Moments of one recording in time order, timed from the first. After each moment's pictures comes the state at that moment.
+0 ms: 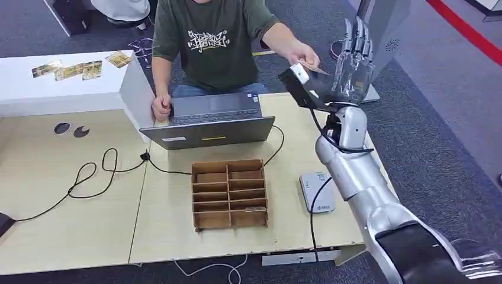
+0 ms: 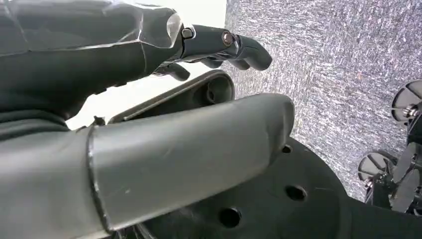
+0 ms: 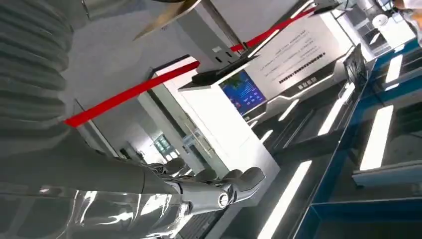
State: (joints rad) left arm -0.12 -0.05 -1.01 -0.15 1.50 0.43 0.28; right arm -0.77 -0.01 0.38 -0.90 1.36 -0.63 0.12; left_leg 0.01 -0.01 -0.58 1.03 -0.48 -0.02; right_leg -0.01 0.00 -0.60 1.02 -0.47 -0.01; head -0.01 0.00
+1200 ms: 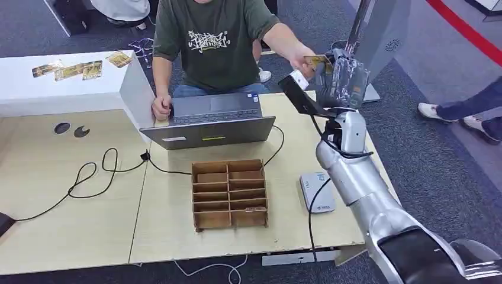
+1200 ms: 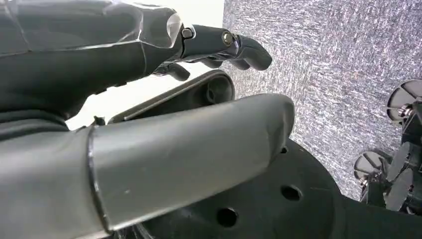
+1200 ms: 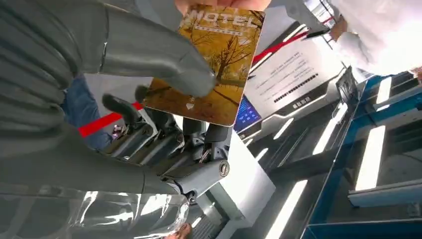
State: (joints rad) left arm -0.12 -0.05 -1.01 -0.15 1.51 0.43 0.27; right arm -0.75 -0.03 0.42 -0.93 1.27 -0.57 0.10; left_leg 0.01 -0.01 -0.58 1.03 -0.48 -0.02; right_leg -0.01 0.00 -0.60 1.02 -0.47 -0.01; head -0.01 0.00
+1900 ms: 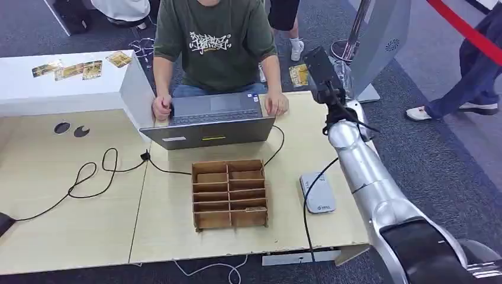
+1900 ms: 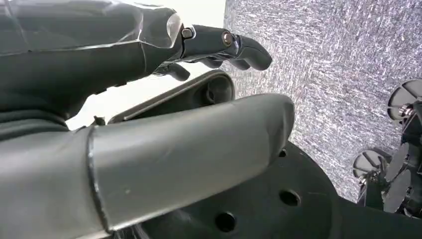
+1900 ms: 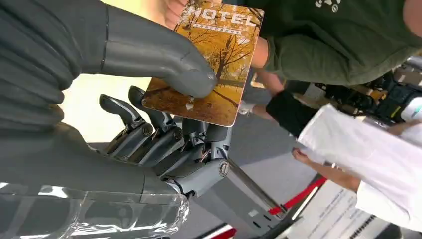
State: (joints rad) left arm -0.11 -0.05 -1.01 -0.15 1.53 0.43 0.27; right arm -0.82 -0.03 0.34 -0.87 0.64 -0.19 0.06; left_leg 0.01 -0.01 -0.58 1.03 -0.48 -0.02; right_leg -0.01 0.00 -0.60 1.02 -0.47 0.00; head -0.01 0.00
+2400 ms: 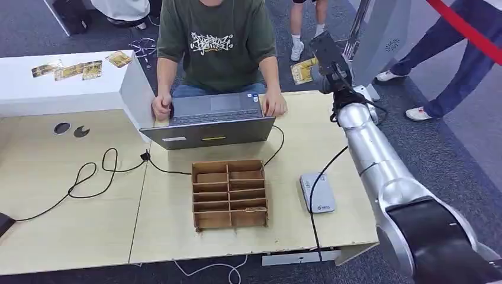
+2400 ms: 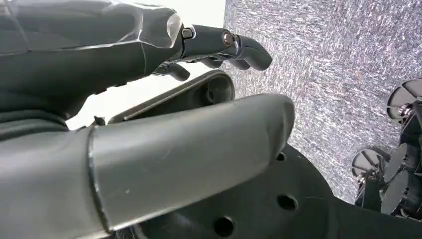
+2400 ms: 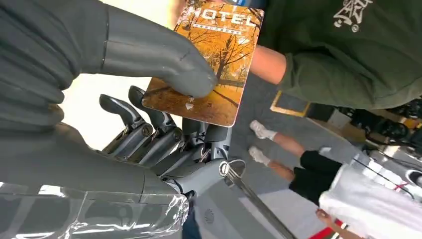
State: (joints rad) left arm -0.11 -0.04 -1.01 -0.15 1.55 0.42 0.27; right arm -0.95 -0.07 0.35 -0.70 0.54 -0.06 0.08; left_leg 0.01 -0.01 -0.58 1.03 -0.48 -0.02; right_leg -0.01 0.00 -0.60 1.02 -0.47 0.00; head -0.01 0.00
